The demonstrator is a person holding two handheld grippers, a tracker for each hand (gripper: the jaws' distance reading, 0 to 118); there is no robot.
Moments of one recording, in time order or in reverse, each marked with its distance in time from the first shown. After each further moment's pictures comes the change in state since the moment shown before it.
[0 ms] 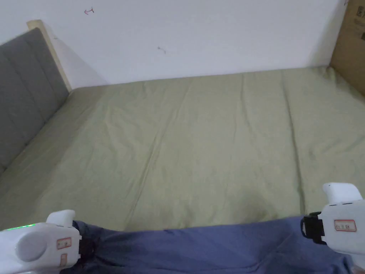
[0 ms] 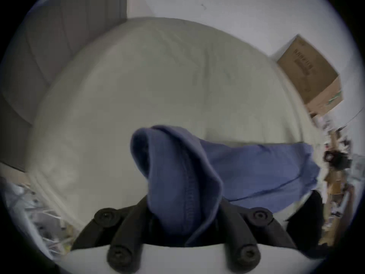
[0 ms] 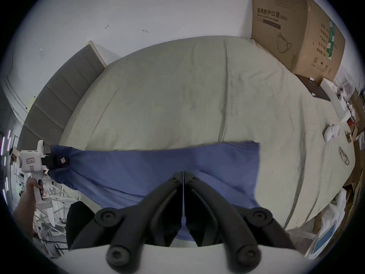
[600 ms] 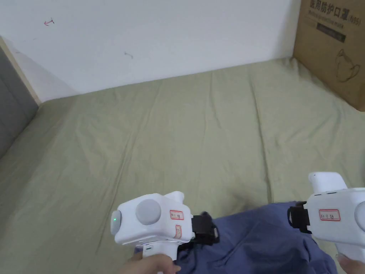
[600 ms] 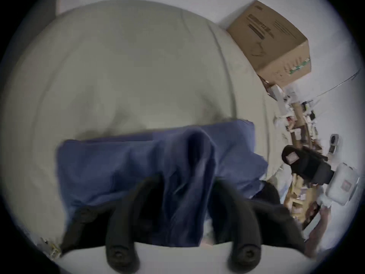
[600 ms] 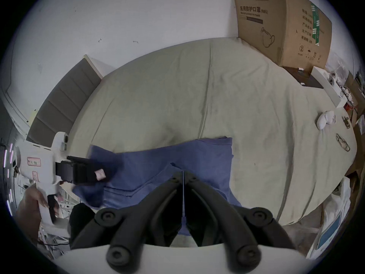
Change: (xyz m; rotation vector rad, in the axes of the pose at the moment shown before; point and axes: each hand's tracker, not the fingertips) left arm 0.270 0.010 -0.031 -0.219 -0.525 -0.079; right arm 0.042 -0.014 0.022 0.046 0.005 -0.069
